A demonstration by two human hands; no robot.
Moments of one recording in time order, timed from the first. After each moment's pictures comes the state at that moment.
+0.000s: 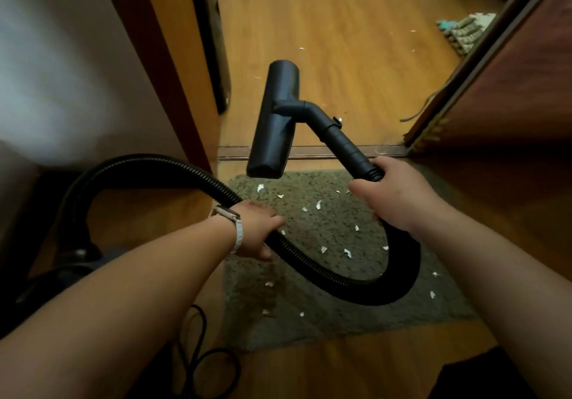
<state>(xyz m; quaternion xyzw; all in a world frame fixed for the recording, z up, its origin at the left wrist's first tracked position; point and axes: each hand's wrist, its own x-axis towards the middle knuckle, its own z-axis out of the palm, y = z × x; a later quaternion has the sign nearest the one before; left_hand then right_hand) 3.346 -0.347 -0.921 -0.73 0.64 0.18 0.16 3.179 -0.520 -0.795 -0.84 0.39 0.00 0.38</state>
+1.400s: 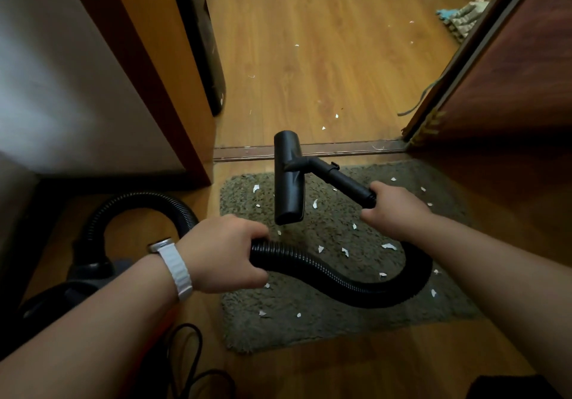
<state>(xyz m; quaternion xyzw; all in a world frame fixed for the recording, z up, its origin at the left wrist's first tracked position) 3.293 -0.311 -0.818 -0.82 0.51 0.24 -0.05 3.163 -0.575 -0.868 -0.89 0.38 0.15 0.18</state>
